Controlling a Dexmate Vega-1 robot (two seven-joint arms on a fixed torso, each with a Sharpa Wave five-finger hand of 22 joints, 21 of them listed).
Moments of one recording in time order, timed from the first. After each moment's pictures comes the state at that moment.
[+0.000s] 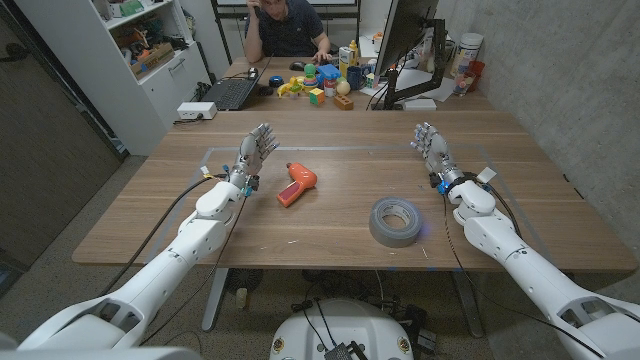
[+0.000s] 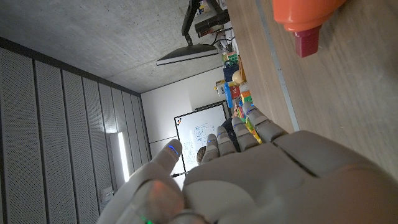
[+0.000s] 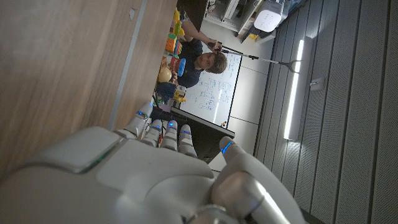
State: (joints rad) left arm 0.83 0.51 0.38 -1.29 -0.65 -0.28 -0.02; left_hand 0.03 0.07 0.65 0.17 0.22 -0.04 -0.07 0.18 0.18 0.03 -0.11 0.18 0.18 0.05 -0.04 0.19 0.17 0.17 -0.04 0.25 0.18; right arm -0.83 -0.46 -0.31 -1.26 0.60 0.28 0.07; right_hand 0.04 0.08 0.39 0.18 0.38 0.01 0.01 0.20 0.19 0.01 0.01 0.21 0.19 -0.16 -0.04 0.41 0.18 -0.17 -0.03 0.87 0.17
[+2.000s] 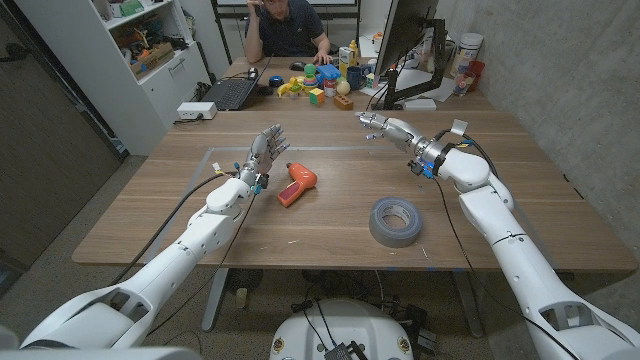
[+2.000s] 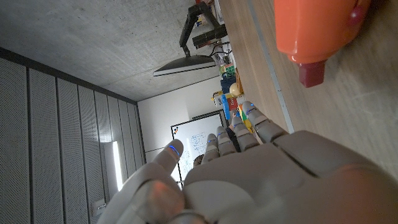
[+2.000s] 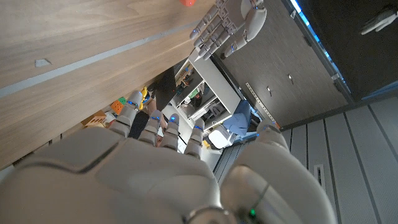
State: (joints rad) left arm 0.78 0.49 0.45 -1.27 -0.66 -0.24 -0.02; left_hand 0.03 0.07 0.65 0.17 0.22 -0.04 -0.07 0.19 0.18 0.02 -0.11 0.18 0.18 0.05 -0.04 0.19 0.17 0.18 -0.04 0.24 0.18; right arm -0.88 -0.33 -0.14 -1.64 -0.13 0.14 0.55; right_hand 0.31 -0.13 0.22 -0.06 0.38 0.15 -0.22 0.20 0.20 0.08 -0.03 0.19 0.21 -0.02 0.08 0.32 0.18 -0.06 0.21 0.69 0.17
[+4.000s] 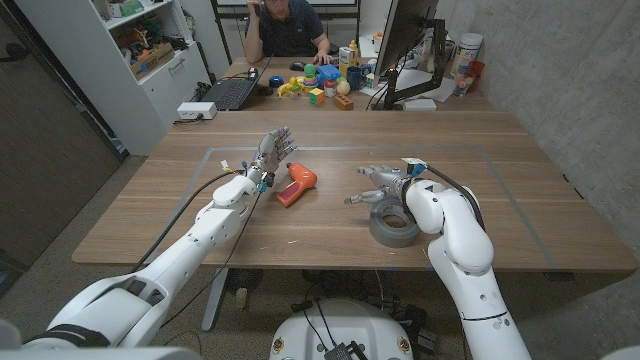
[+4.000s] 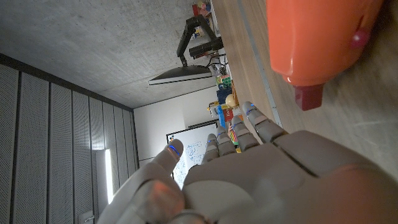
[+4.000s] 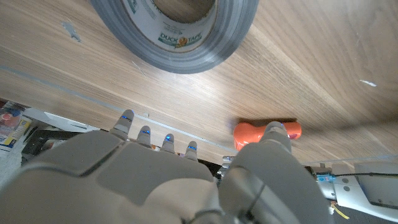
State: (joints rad) left arm 0.72 0.43 0.44 -1.16 -0.63 -0.22 -0.11; left_hand 0.03 0.07 0.65 0.17 0.22 -0.04 -0.07 0.19 0.18 0.02 -0.11 0.18 0.18 0.05 -0.04 0.19 0.17 0.18 -0.04 0.23 0.18; right arm -1.28 -0.02 -0.25 -2.25 -1.61 -0.01 0.94; right_hand 0.34 -0.12 0.04 -0.04 0.39 -0.17 -0.22 0.19 0.24 -0.17 0.01 0.18 0.26 -0.18 0.17 0.20 0.21 -0.17 0.22 0.37 0.17
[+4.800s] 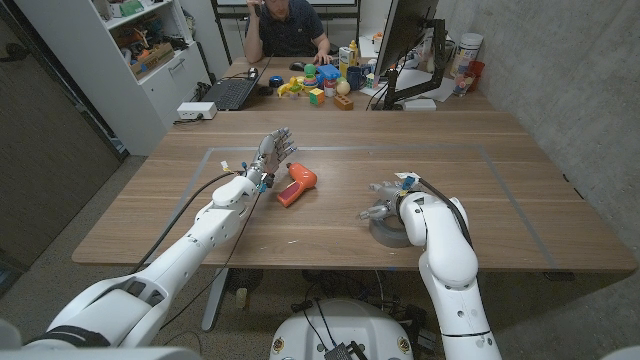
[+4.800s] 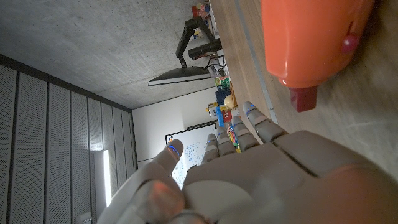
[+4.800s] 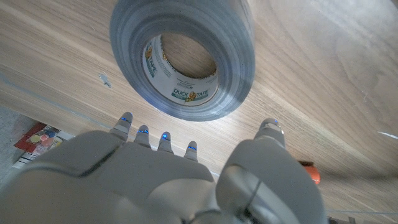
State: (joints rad) left arm 0.73 0.42 0.43 -1.17 -0.63 -0.20 -0.12; left_hand 0.03 0.07 0.65 0.17 0.22 -0.04 -0.07 0.19 0.18 0.02 -0.11 0.18 0.18 0.05 -0.04 0.19 0.17 0.18 -0.04 0.23 0.18; right arm -1.36 0.13 -0.25 -2.25 -1.87 0.04 0.98; right_hand 0.38 -0.08 0.01 -0.04 0.39 -0.17 -0.22 0.19 0.26 -0.17 0.08 0.20 0.29 -0.18 0.20 0.20 0.21 -0.17 0.22 0.30 0.18
